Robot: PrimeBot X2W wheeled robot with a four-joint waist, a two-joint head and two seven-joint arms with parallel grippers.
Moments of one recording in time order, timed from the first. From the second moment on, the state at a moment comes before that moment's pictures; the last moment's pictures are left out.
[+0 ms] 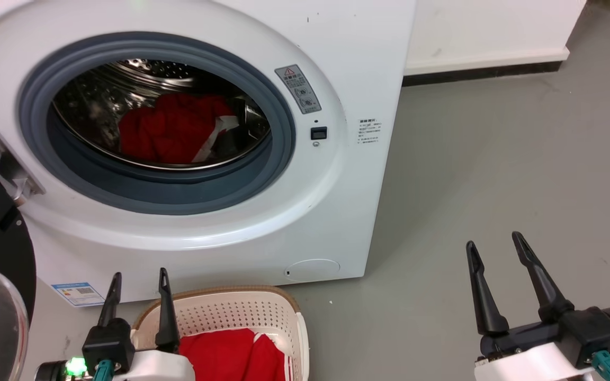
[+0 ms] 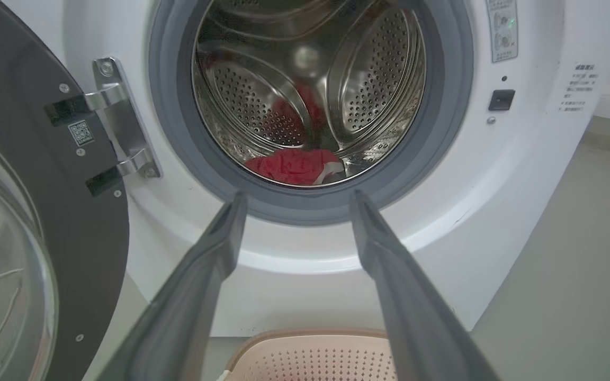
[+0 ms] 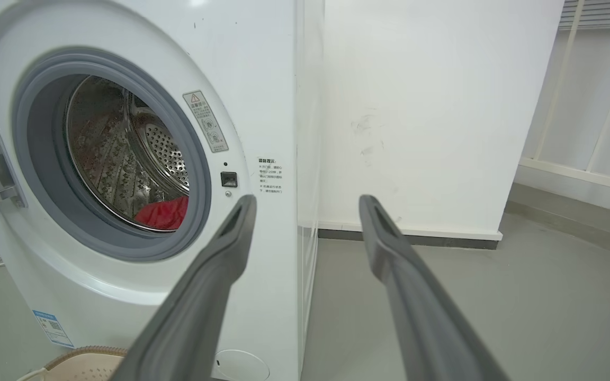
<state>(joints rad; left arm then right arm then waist) 0.04 0.10 -0.03 0.13 -0.08 0.13 -0.26 0.06 -0.05 0.08 -0.07 0.03 0.13 -0.26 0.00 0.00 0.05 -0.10</state>
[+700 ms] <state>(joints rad) -0.14 0.12 0.09 0.21 -0.07 0.03 -0.26 0.02 -0.05 0.10 -0.10 0.06 0.13 -0.26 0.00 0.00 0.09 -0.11</state>
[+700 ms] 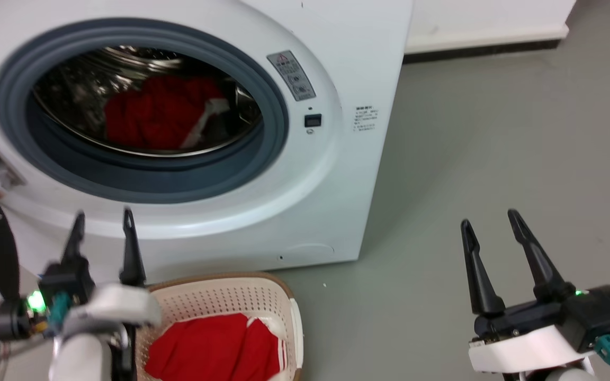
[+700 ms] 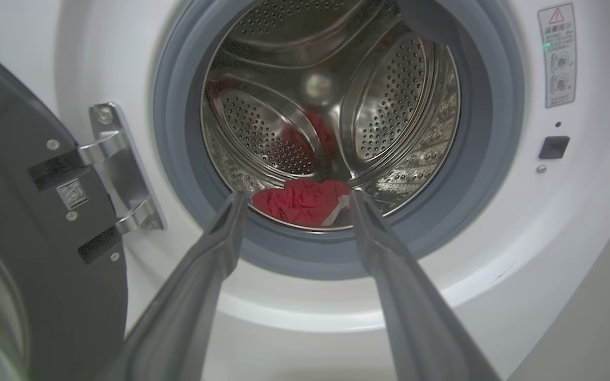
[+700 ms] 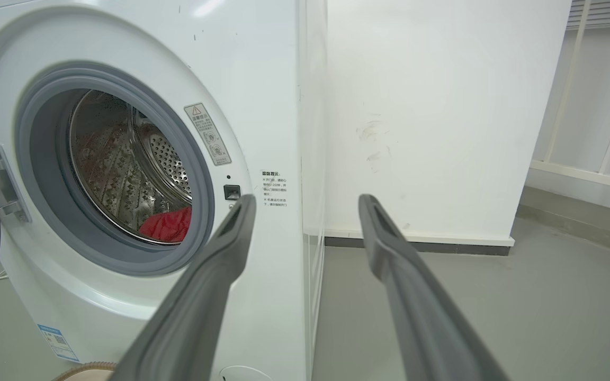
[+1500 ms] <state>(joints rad) -1.12 0.47 0.03 0.84 0.01 -0.09 -0.09 -0.22 -0.05 0.11 -0.20 0.15 0.13 -0.26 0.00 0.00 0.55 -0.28</state>
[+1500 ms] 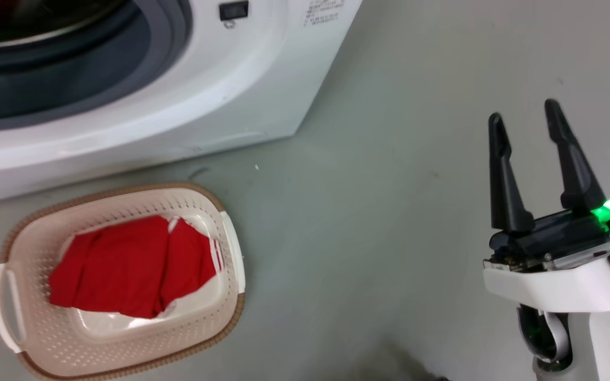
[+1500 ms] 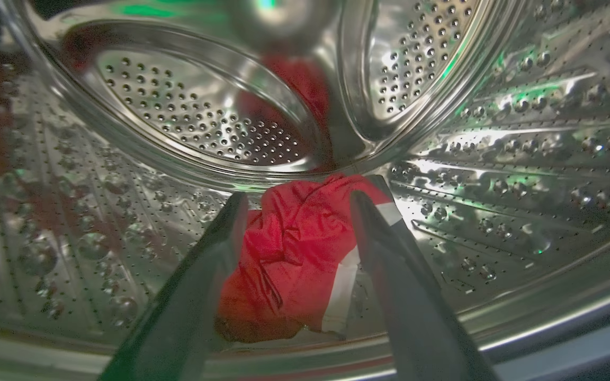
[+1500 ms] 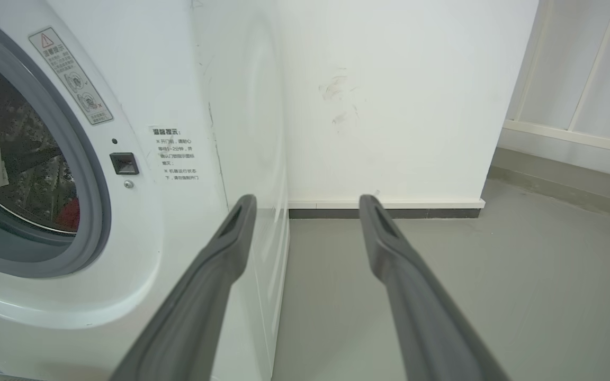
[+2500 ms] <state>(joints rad) -1.75 0.65 -0.21 1.06 0.00 -0.13 0.62 -0.30 -0.05 0.13 -0.36 0.21 0.13 -0.26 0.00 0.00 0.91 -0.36</state>
